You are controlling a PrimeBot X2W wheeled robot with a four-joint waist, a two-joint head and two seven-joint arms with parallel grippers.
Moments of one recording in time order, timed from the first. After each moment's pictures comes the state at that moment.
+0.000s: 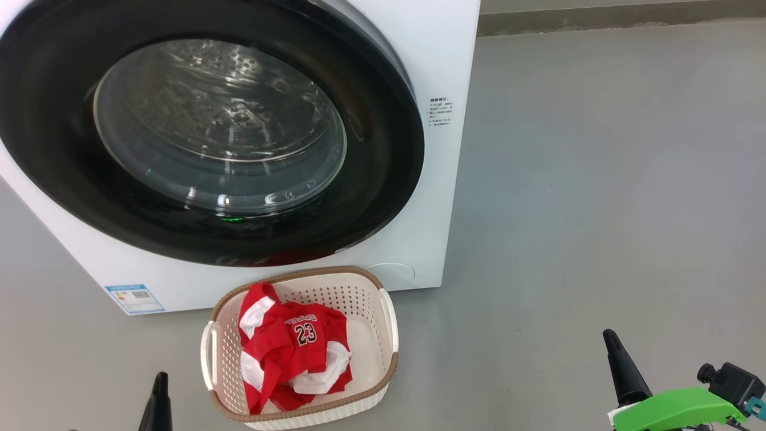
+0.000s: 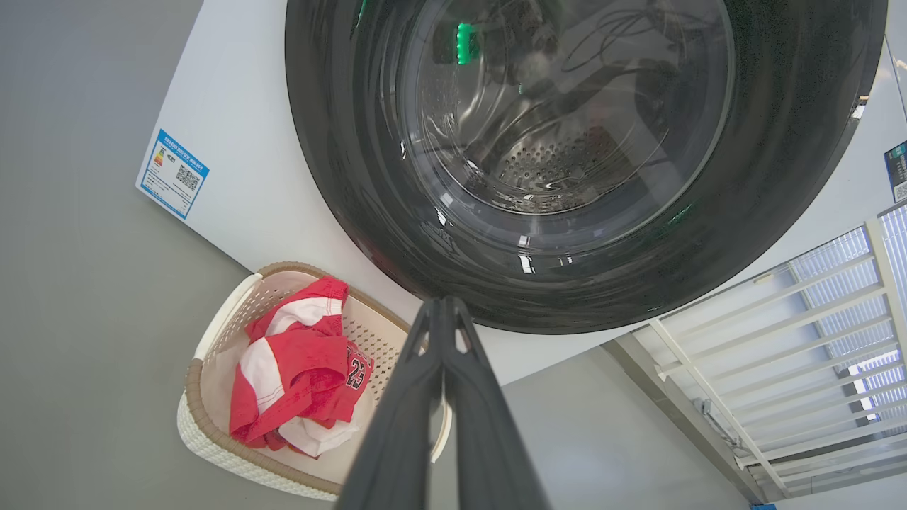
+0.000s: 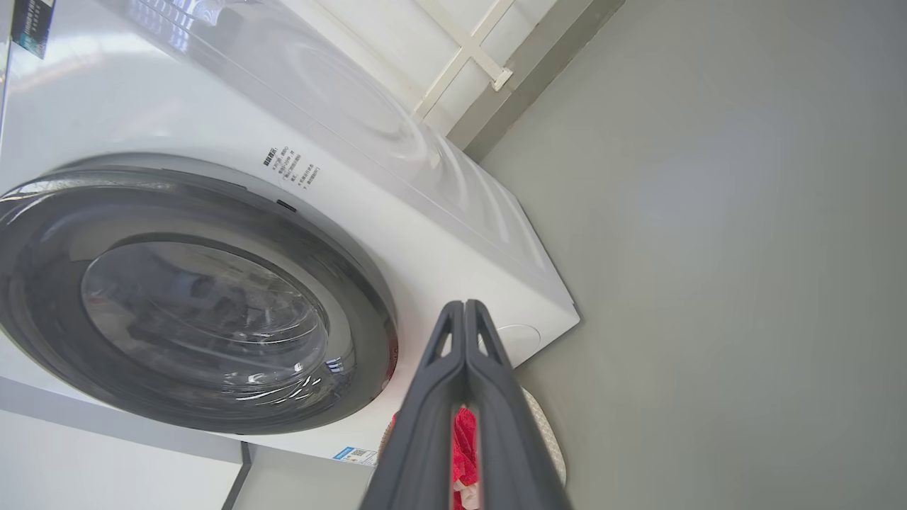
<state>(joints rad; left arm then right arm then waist) 0.04 0.05 0.01 0.26 -0.94 -0.13 -0.08 -0.05 -0.10 -0.01 0.35 0.96 0.13 -0.09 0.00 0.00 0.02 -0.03</state>
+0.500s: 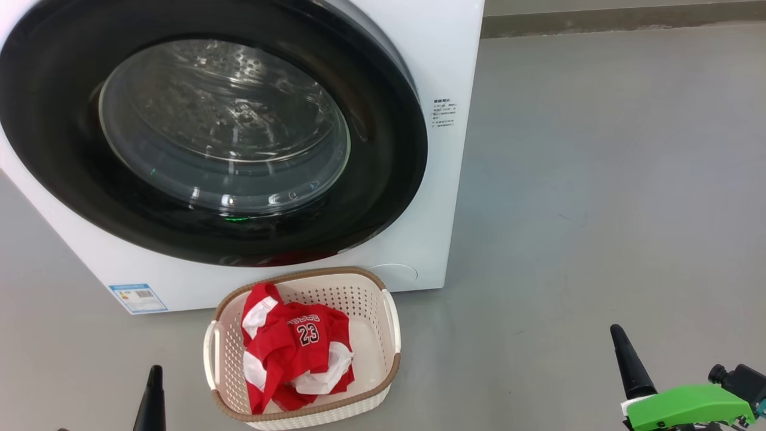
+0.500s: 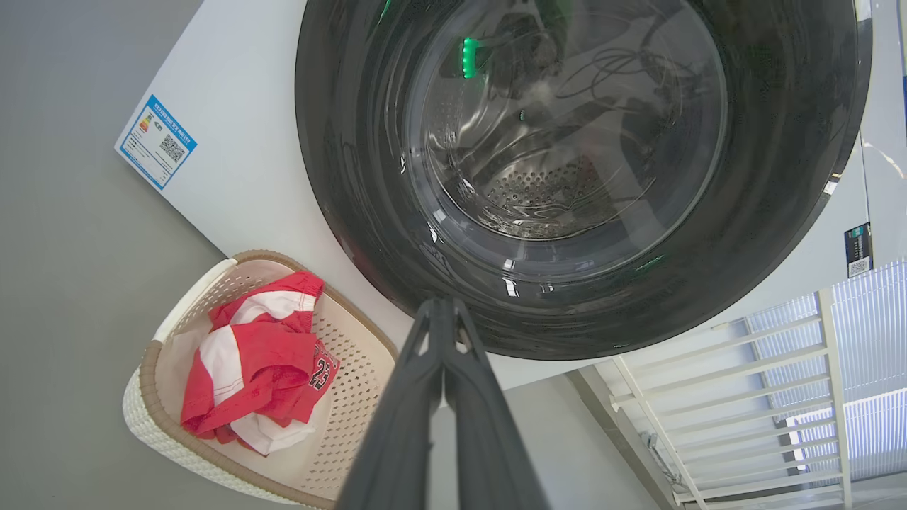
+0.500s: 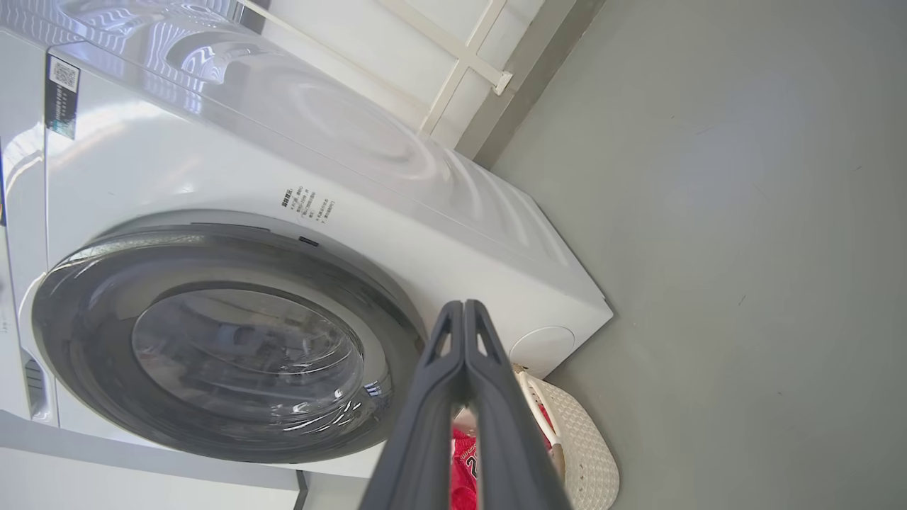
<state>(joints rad) 0.01 0.05 0.02 0.26 -1.08 -0.13 -0.04 -0.06 -0.09 -0.04 0.33 1.11 0.13 -0.04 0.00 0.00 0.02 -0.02</state>
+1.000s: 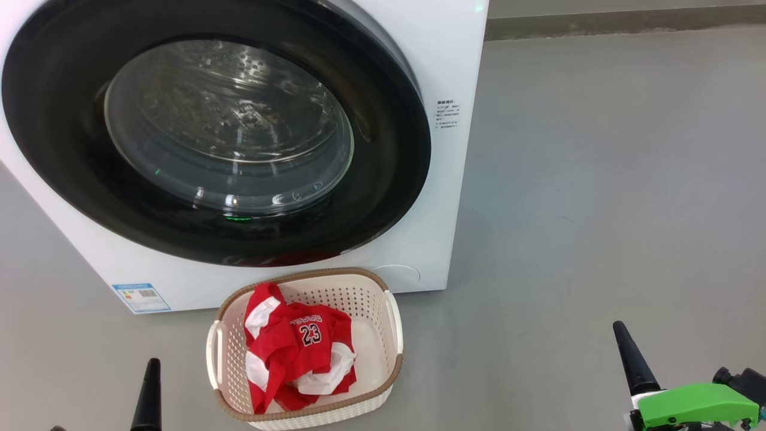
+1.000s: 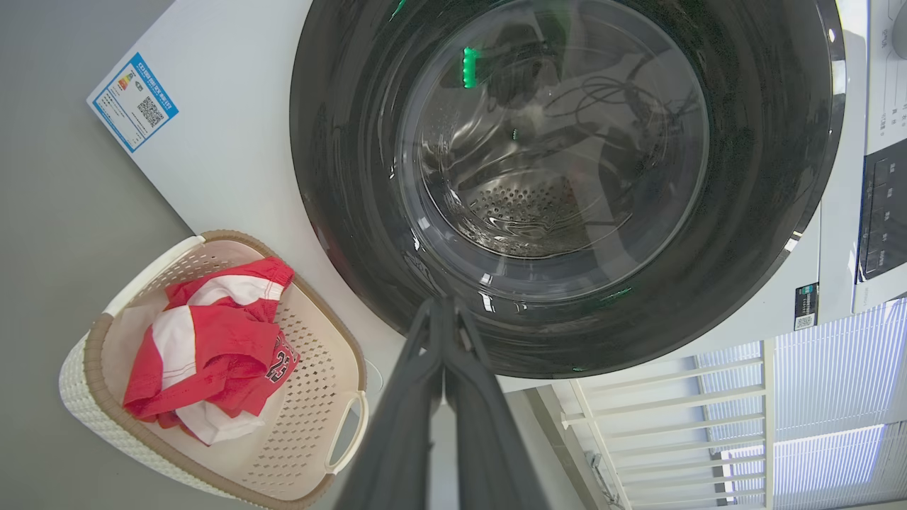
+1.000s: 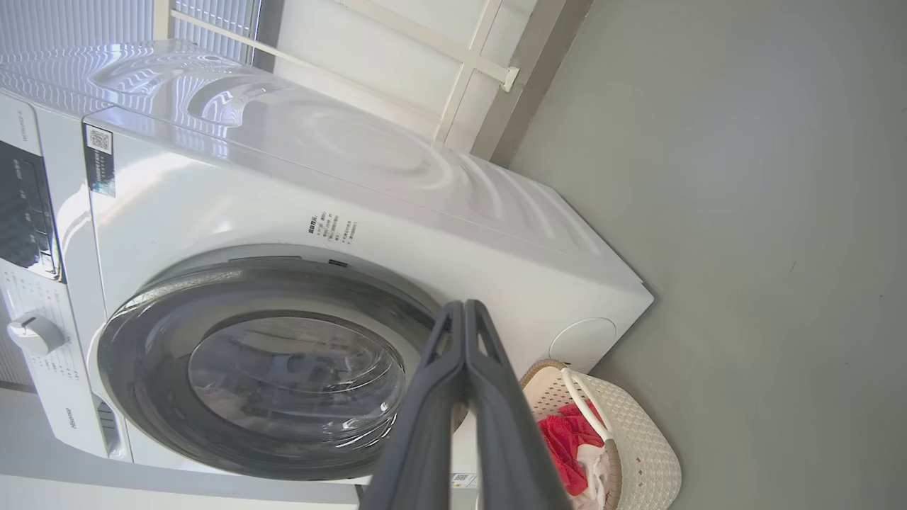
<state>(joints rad) -0.01 0.05 0.04 0.26 -1.24 -0.13 0.00 -0.06 -0.08 -0.06 0.31 1.25 0.13 0.00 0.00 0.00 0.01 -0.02</state>
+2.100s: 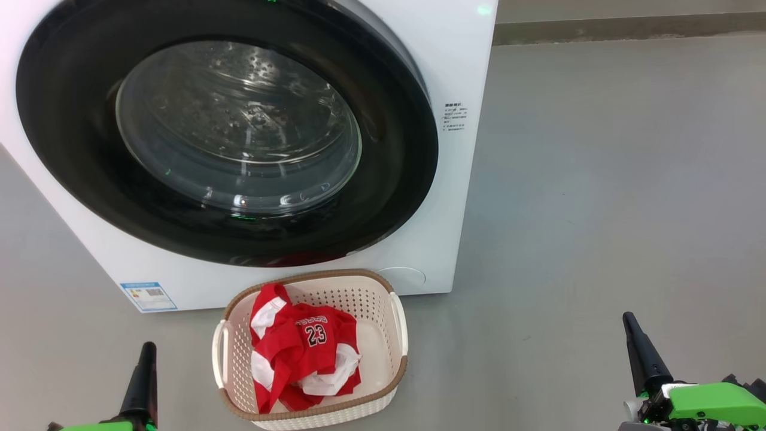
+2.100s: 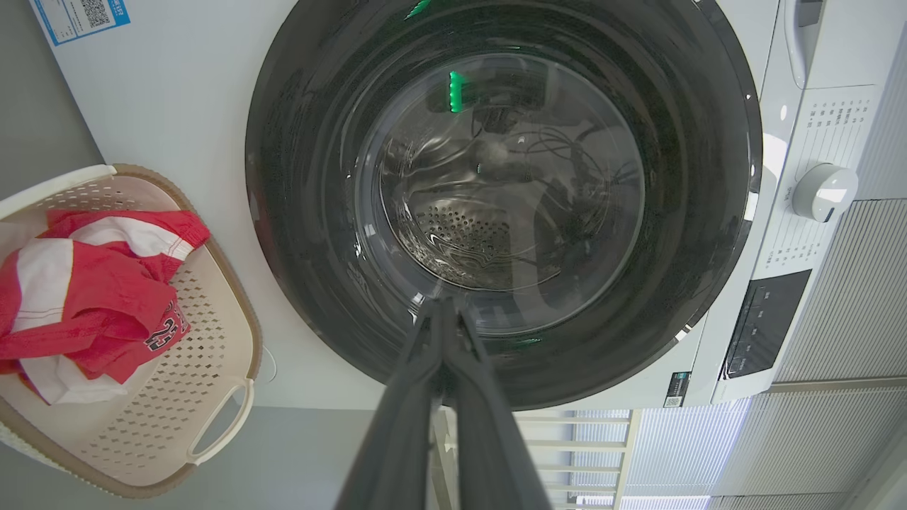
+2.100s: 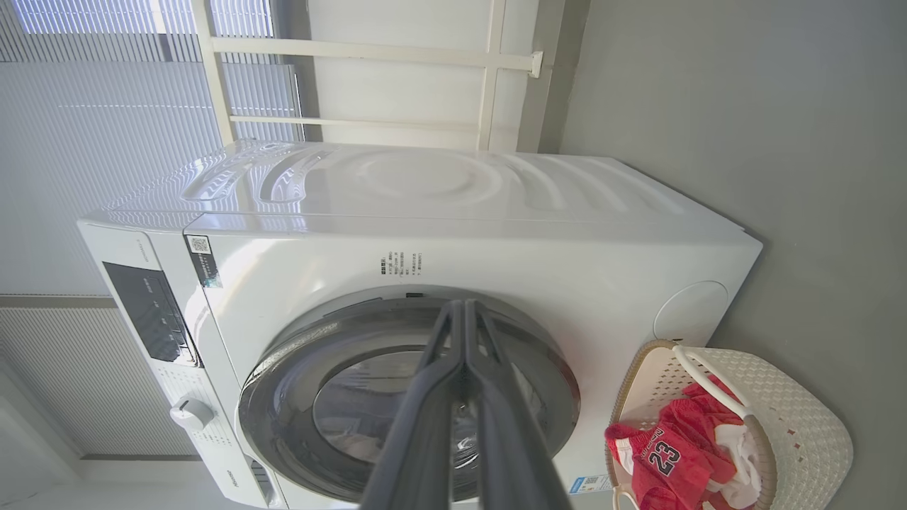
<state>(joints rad) -0.05 0.04 0.07 0.26 -1.58 -0.13 0.10 -0.06 -0.05 -0.12 0.28 1.58 0.13 0.10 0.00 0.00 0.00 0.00</state>
